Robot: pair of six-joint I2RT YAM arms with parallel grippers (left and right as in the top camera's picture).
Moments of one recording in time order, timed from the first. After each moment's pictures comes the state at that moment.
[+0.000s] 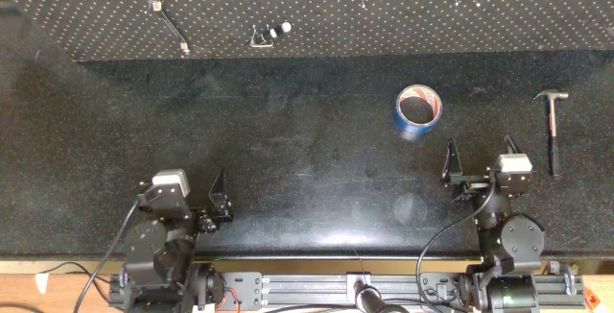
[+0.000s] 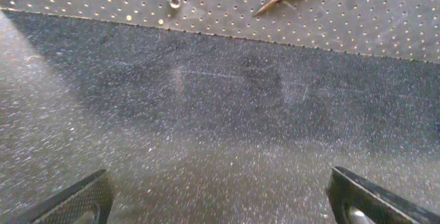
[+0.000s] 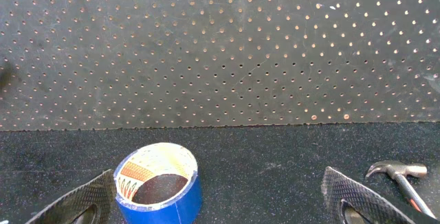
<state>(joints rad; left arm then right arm) 0.06 0.03 0.32 -0.73 0.07 -0.13 0.03 0.01 0.01 -0.07 -0.01 0.05</state>
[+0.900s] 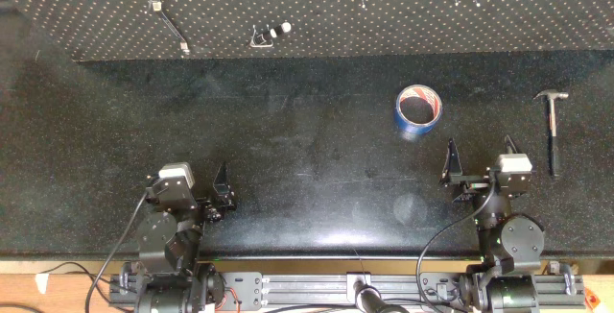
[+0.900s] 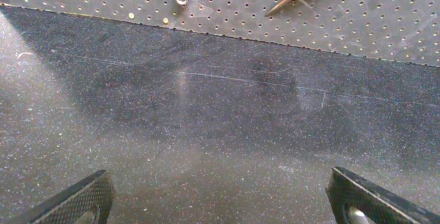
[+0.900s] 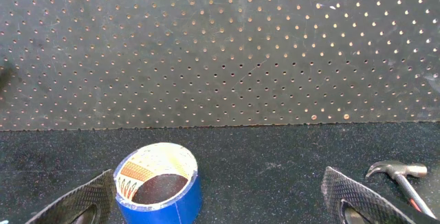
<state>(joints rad) 0.06 0.02 0.16 -0.55 0.03 -0.14 0.03 0.01 0.01 -0.07 -0.01 0.05</state>
